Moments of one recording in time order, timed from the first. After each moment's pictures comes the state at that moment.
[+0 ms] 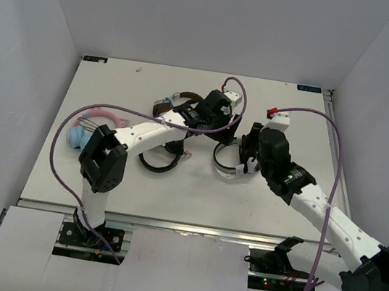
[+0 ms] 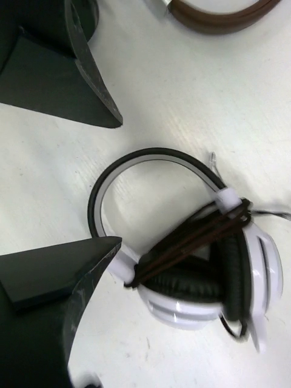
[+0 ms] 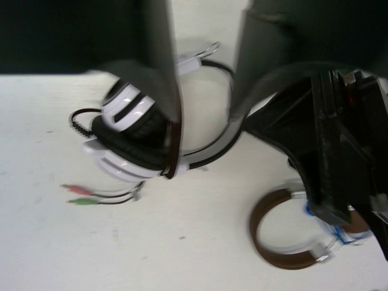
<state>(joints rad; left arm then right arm) -0.80 1.92 1.65 -0.46 -0.04 -0.29 0.68 1.07 0.85 -0.18 0.47 0.36</state>
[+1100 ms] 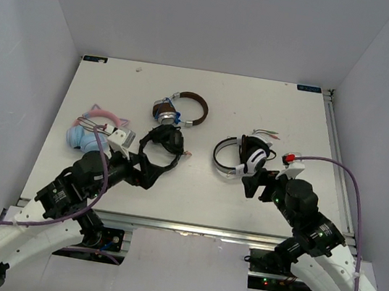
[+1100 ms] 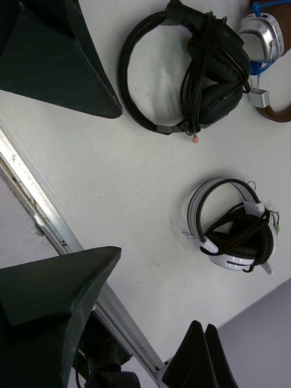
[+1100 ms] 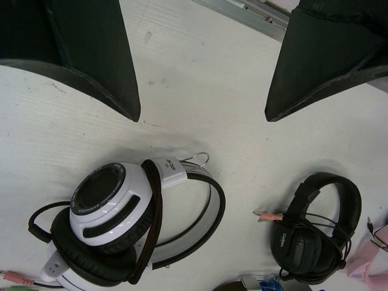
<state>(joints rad) -0.80 0.48 0.66 -0.44 -0.14 -0.43 0.68 0.45 0.51 -0.44 0.19 0.40</state>
